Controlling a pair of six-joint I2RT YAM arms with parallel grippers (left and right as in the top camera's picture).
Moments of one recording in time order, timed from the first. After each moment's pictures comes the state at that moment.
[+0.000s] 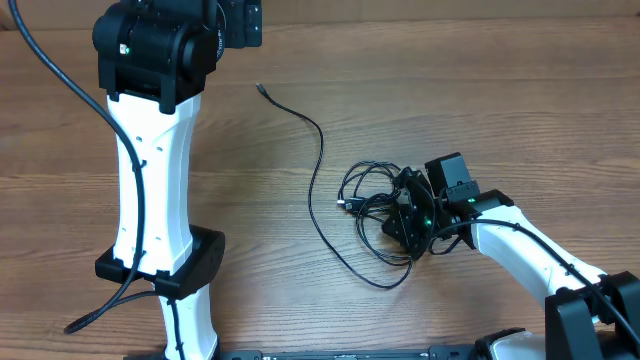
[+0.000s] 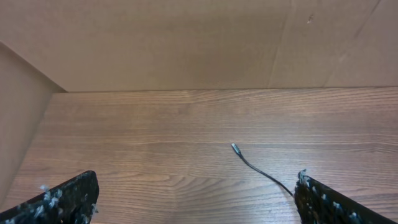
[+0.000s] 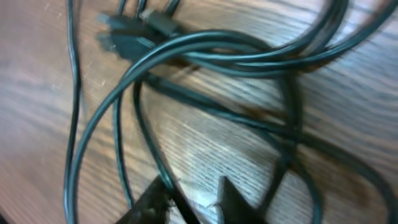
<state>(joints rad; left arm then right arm) -0.30 2.09 2.92 -1.54 -0.39 -0.15 0.29 1.50 0.73 -0.49 -0.43 0.02</state>
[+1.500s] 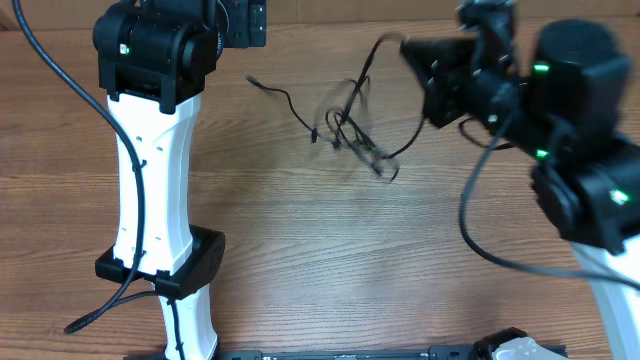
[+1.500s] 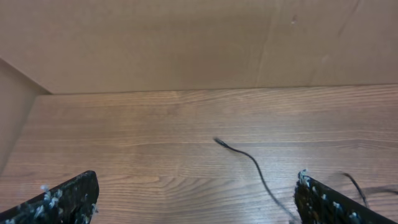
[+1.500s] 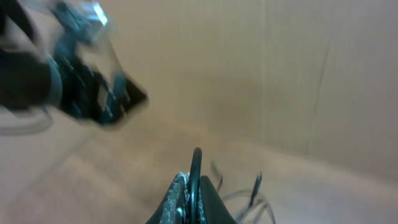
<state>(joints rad) -0.30 2.08 2.92 -1.53 -0.33 -0.15 0.35 1.31 1.78 -0.70 -0.30 0.16</state>
